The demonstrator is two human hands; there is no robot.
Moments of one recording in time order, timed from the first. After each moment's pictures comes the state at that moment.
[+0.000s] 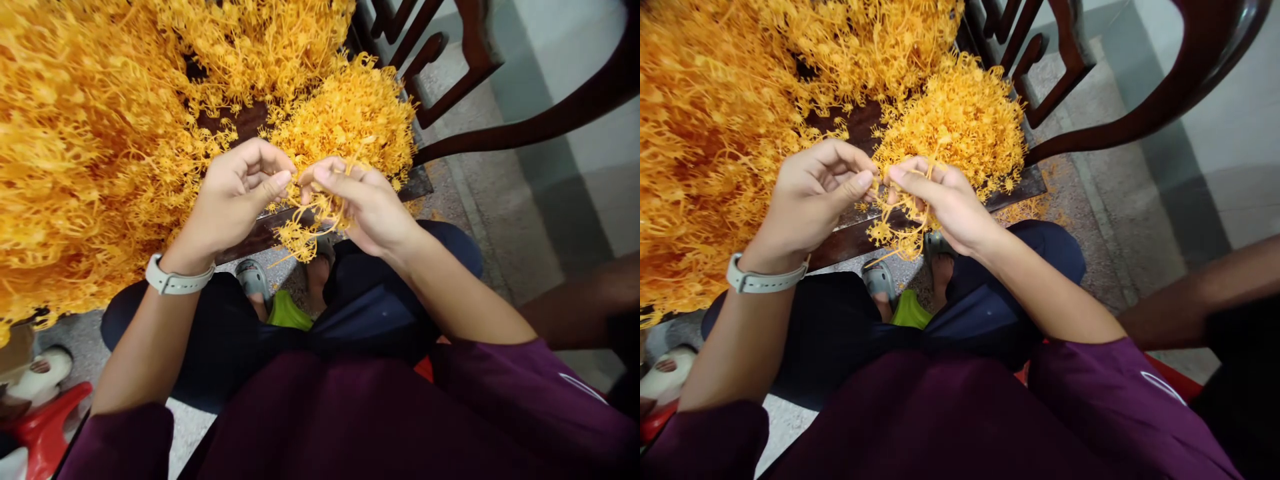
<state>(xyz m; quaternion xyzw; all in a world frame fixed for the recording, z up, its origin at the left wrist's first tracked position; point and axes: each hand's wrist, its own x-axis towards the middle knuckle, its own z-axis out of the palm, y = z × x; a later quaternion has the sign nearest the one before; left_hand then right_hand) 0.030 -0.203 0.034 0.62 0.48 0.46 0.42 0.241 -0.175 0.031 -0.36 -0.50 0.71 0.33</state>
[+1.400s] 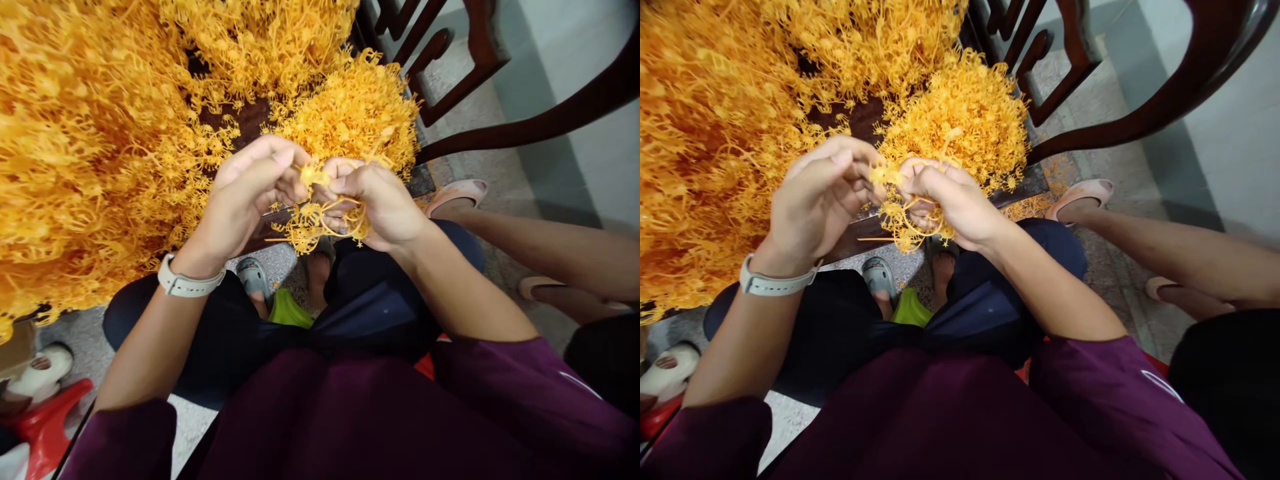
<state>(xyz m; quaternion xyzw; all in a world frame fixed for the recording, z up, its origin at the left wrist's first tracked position) 0.049 -0.218 0.048 0.49 0.46 0.49 0.56 0.242 -0.172 0.032 -0.27 -0.44 0.81 0.29</state>
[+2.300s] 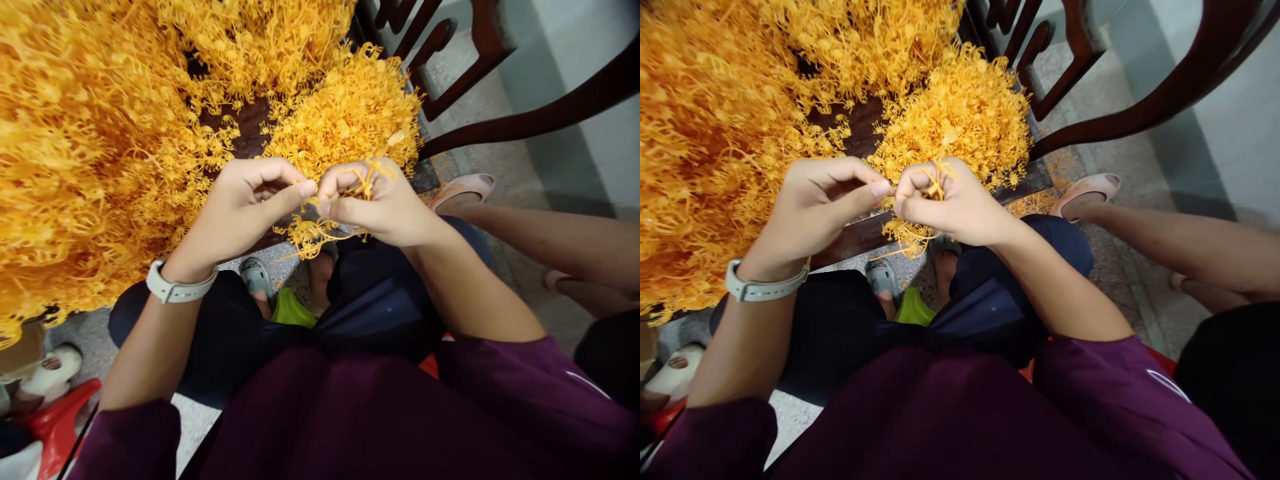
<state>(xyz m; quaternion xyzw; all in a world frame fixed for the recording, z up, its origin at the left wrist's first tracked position) 0.039 -0.221 0.061 0.64 0.49 0.38 0.45 0.254 -0.167 0.043 -0.25 -0.67 0.65 0.27</state>
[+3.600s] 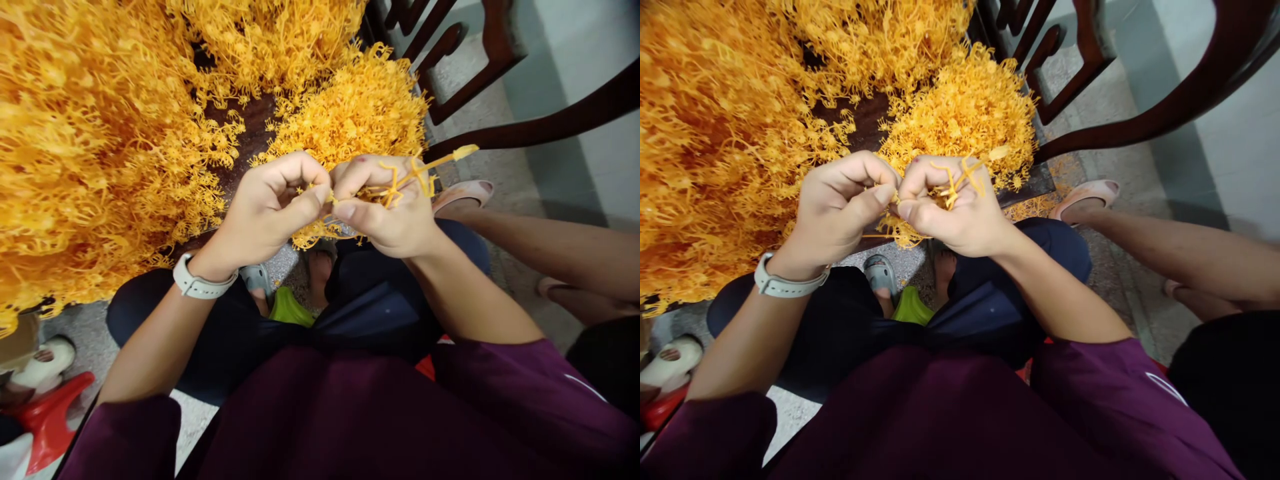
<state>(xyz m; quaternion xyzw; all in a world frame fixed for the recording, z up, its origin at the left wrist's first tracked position) 0.059 -0.229 0.052 0.56 0.45 0.50 0.49 0.250 -0.179 0.038 -0.26 -0.66 0.59 0.38</state>
